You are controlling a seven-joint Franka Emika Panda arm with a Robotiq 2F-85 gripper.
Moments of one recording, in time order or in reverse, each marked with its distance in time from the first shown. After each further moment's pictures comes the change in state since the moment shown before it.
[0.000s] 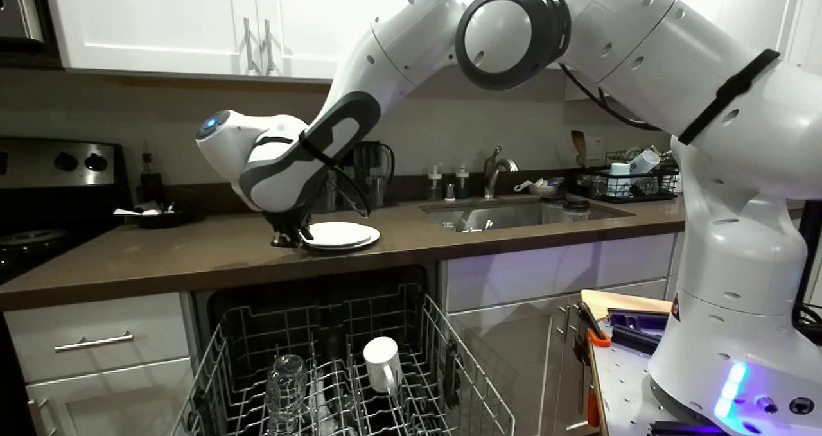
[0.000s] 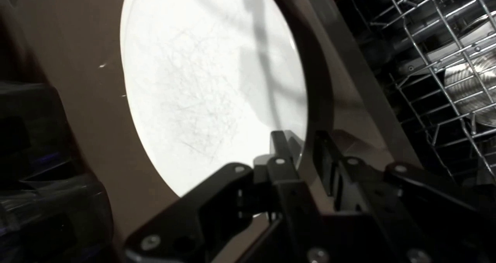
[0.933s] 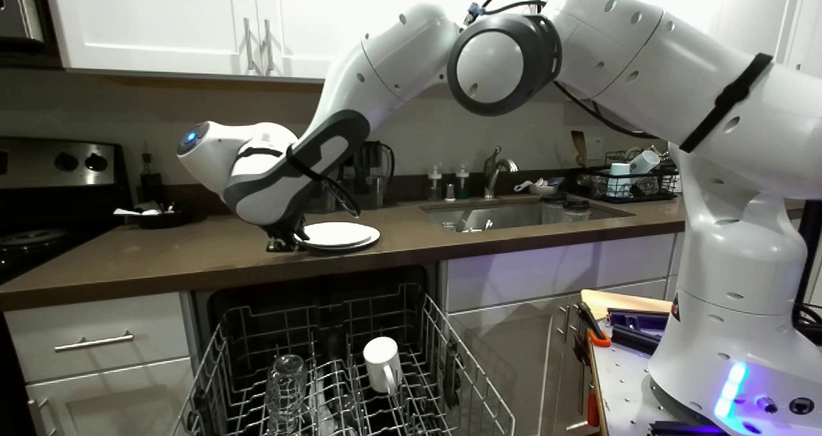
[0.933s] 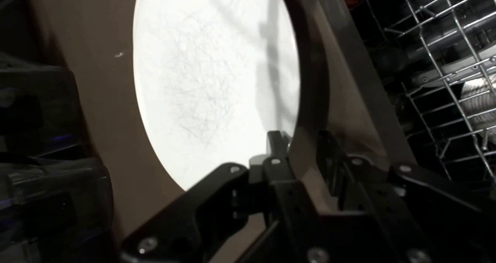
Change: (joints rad) arm 0.039 0.093 -0.029 0.130 -0.017 -0.090 -0.053
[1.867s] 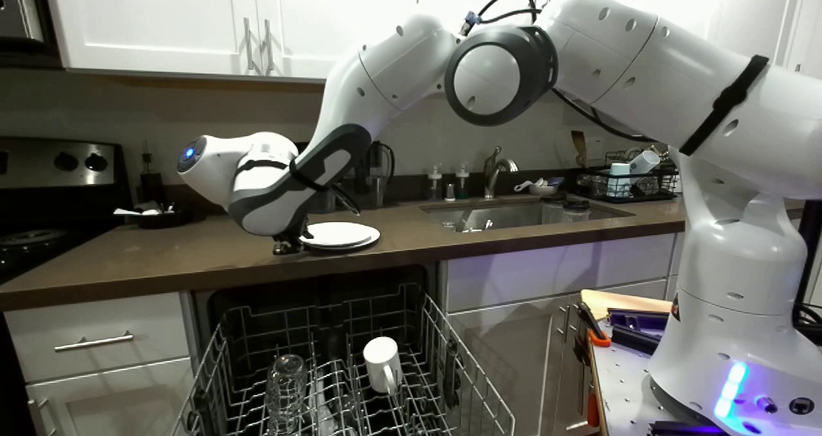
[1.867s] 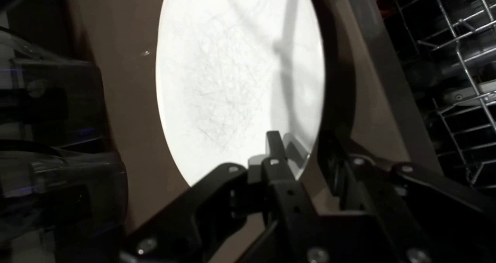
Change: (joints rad) arm 0.002 0.036 -0.004 0.025 -0.080 -0.034 -0.004
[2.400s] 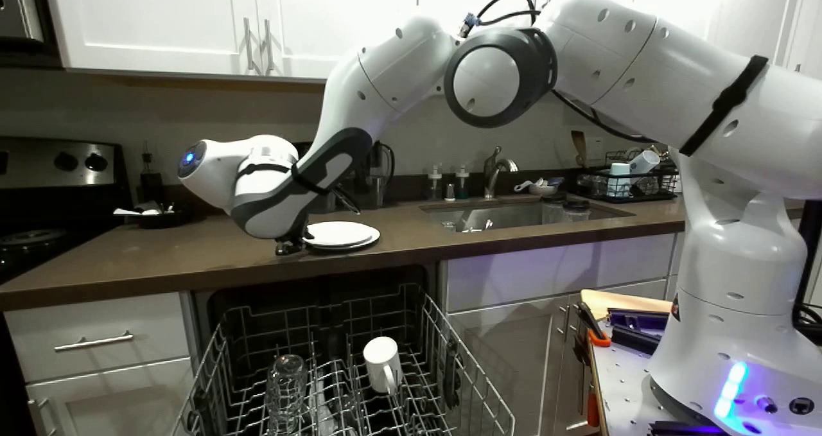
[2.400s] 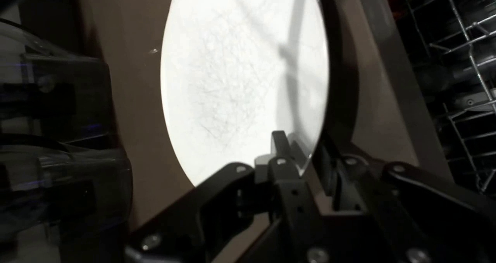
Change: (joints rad) arm 0.000 0.007 0.000 0.000 -0.030 -0.003 0.000
